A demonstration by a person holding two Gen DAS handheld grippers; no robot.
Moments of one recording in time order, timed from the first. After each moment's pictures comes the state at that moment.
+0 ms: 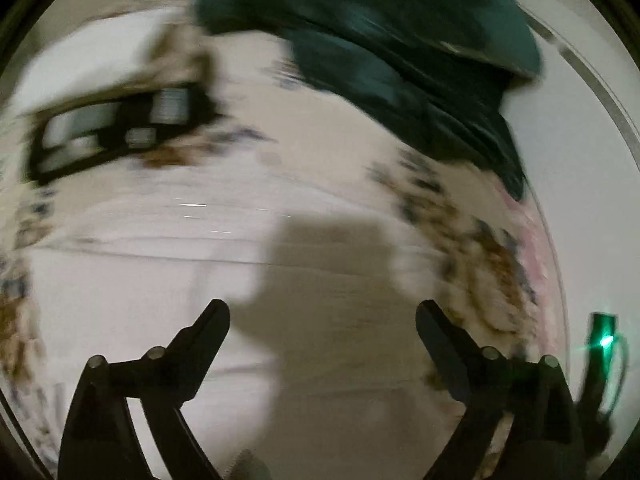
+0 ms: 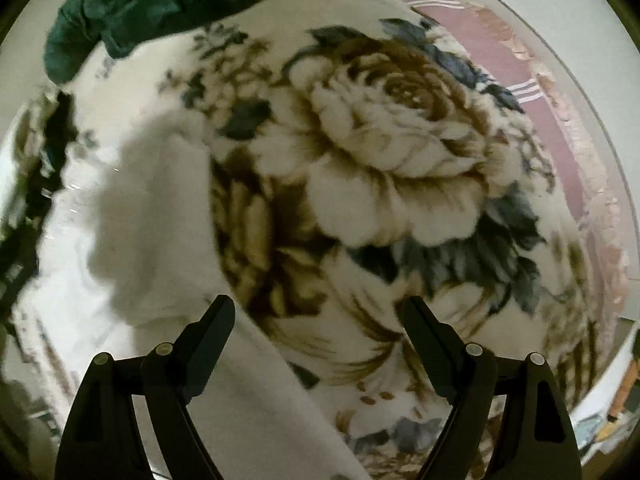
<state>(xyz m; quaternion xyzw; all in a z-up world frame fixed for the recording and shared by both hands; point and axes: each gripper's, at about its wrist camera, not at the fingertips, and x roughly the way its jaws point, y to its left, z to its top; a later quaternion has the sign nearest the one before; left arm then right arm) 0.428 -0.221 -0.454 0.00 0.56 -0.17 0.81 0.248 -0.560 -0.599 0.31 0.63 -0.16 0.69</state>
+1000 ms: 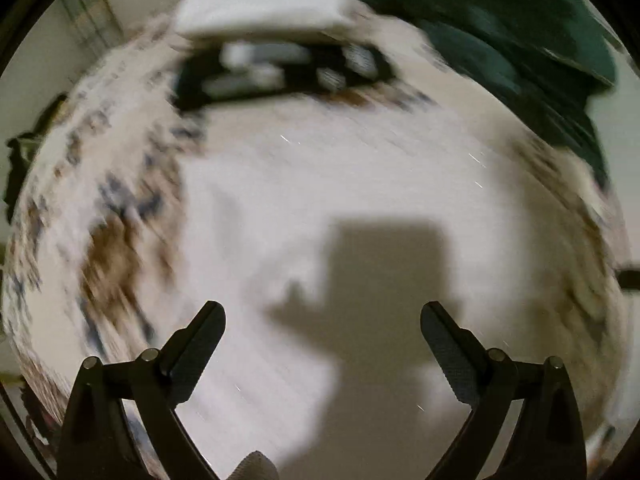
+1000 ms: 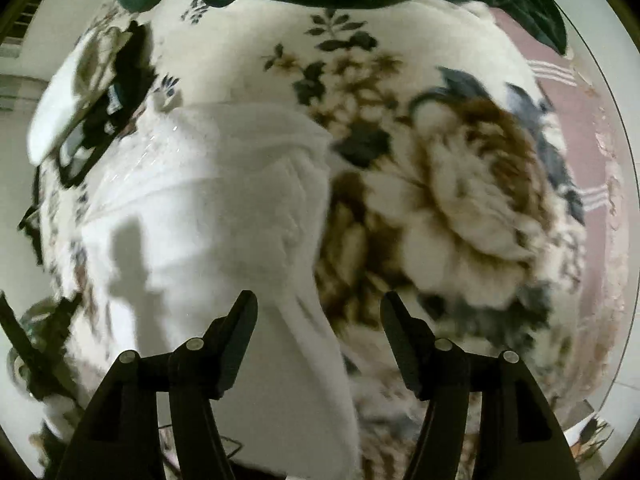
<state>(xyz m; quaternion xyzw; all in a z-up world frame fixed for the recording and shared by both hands) 0.334 -0.141 -0.463 0.04 0.60 -0.06 0.80 0.329 -0.537 -0.549 0.24 0.72 0.00 0.66</state>
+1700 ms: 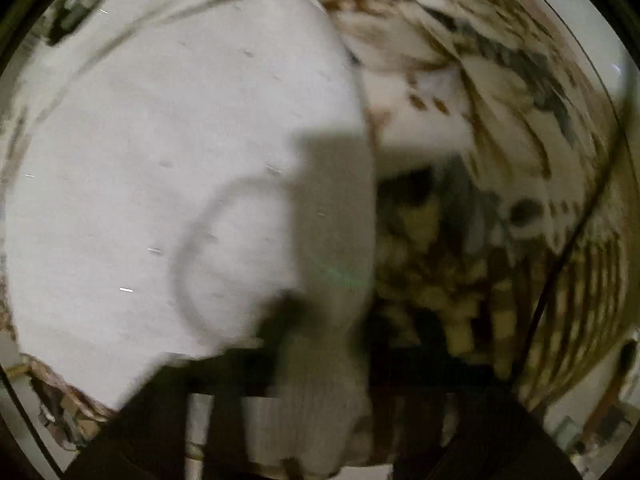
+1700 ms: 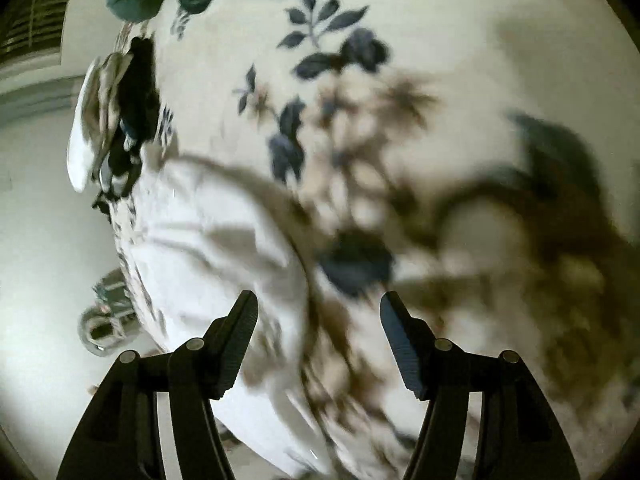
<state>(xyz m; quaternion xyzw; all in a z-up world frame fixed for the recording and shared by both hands) 0.103 -0.386 -0.585 0.11 0.67 -0.08 0.73 0.446 -0.599 -0.694 0.36 0.71 0.14 0.59</state>
